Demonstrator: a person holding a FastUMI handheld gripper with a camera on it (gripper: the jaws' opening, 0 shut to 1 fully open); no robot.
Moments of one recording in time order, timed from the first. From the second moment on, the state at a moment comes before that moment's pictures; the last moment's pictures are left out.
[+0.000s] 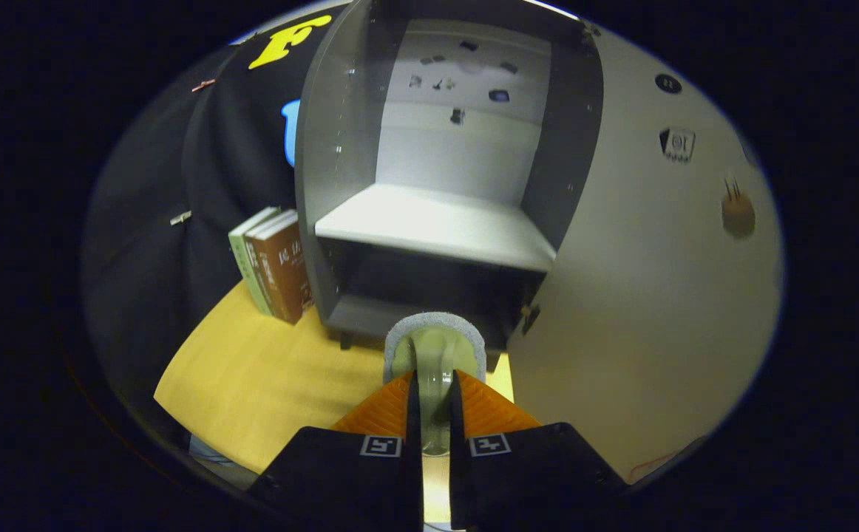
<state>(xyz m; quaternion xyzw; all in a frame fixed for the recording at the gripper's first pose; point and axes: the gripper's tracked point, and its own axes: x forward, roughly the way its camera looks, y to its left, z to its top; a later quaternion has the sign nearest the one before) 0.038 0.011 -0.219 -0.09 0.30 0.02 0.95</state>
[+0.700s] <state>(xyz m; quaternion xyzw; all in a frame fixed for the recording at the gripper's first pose) 0.243 0.028 -0.133 -0.04 0.20 0.02 0.98</state>
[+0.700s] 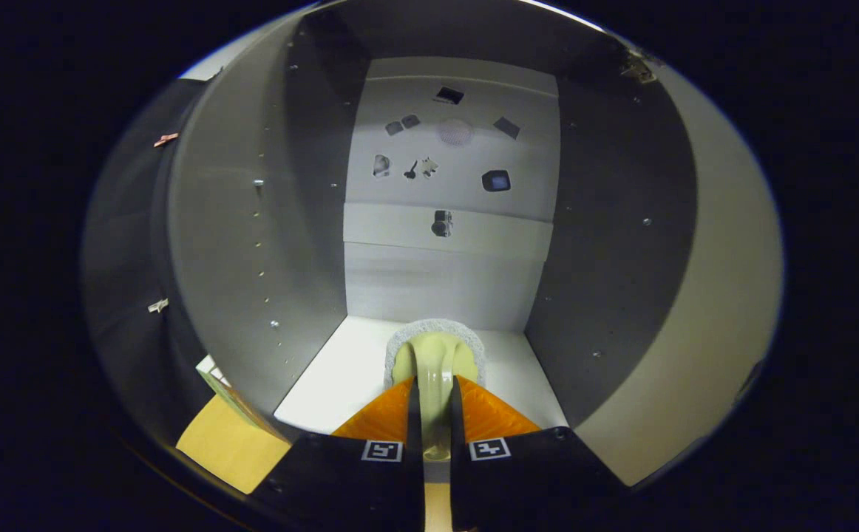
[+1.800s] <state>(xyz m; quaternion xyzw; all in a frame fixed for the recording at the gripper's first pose) 0.328 0.024 -0.220 -0.02 0.25 0.02 0.97</state>
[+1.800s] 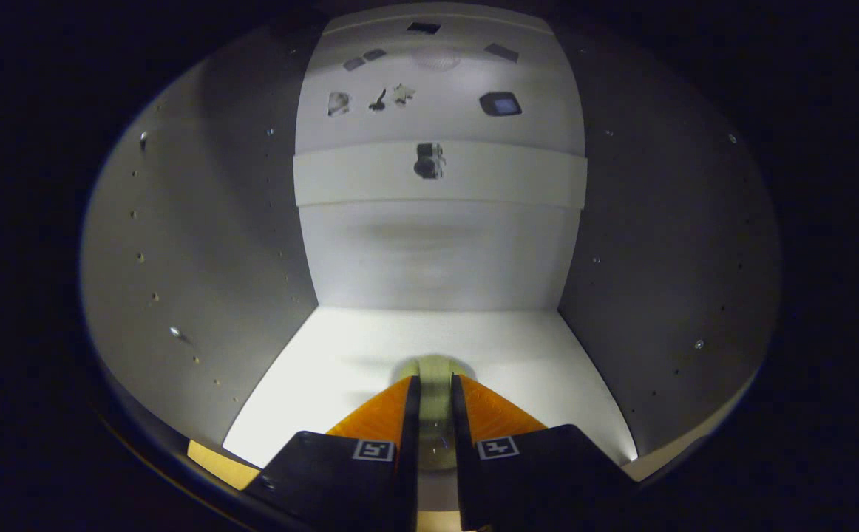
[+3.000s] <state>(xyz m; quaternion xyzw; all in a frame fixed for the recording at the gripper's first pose) 0.121 0.073 -0.008 0.00 -0.03 0.08 1.00</state>
